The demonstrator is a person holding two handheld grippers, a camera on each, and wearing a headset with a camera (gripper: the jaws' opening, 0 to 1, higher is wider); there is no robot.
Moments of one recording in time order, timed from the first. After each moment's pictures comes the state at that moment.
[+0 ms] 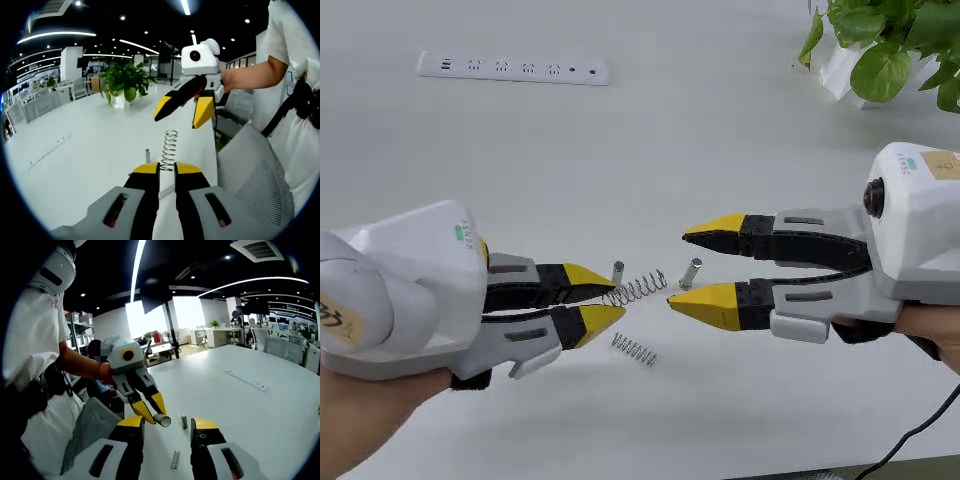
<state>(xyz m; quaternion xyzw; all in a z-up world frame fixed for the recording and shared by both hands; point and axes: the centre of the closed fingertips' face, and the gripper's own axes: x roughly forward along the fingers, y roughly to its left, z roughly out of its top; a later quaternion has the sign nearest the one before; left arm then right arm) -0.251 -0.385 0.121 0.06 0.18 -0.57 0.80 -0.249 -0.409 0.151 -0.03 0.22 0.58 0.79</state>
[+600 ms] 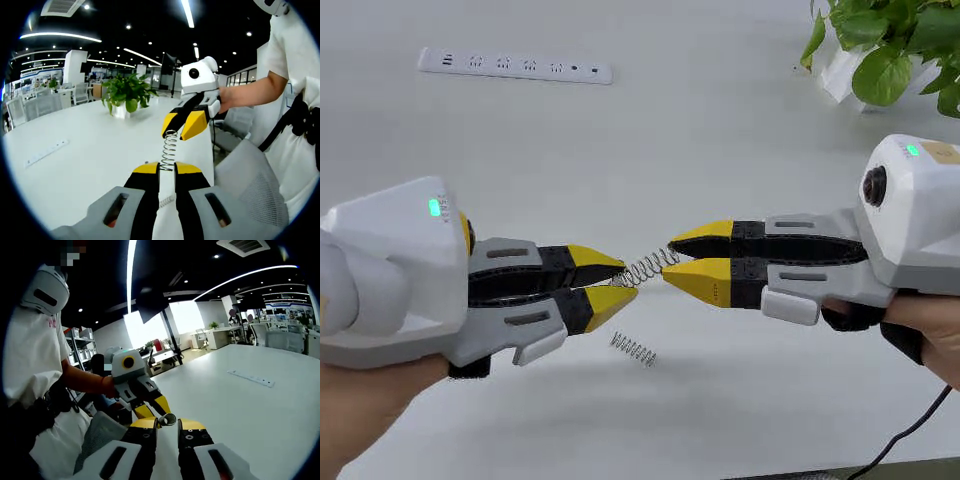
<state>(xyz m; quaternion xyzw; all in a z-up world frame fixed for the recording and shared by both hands) -0.247 -0.389 0.138 0.02 0.16 -0.58 0.80 -0.249 -0.400 0.161 0.04 0.22 0.58 0.78</state>
